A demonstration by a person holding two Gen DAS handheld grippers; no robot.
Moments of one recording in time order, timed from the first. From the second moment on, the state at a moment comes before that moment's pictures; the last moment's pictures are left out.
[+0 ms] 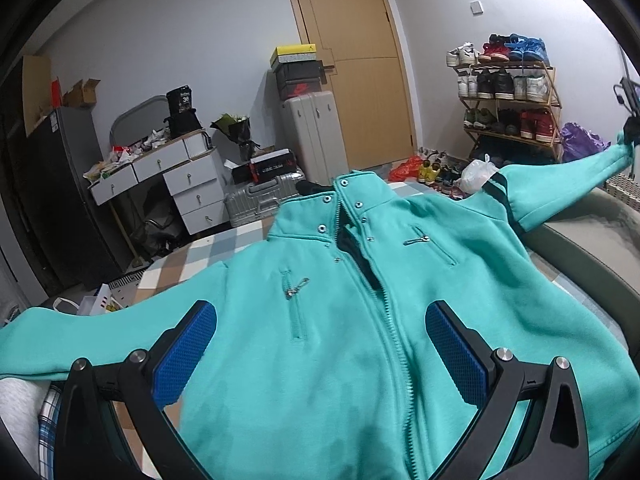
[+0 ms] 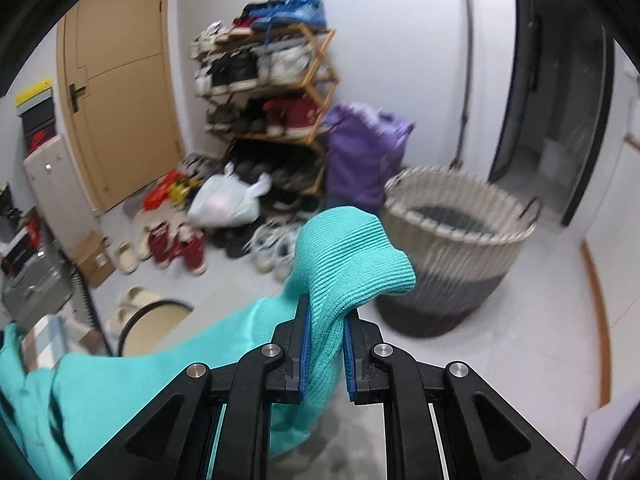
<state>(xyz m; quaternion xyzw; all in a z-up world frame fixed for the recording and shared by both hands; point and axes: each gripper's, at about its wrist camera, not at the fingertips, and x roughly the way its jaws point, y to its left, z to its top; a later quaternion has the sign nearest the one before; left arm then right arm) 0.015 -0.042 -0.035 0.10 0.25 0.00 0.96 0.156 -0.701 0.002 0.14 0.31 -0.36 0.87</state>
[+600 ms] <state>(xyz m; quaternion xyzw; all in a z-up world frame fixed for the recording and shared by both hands) -0.003 0.038 -0.009 0.02 0.22 0.05 0.97 0.189 -0.459 0.166 0.06 0.22 -0.12 0.97</state>
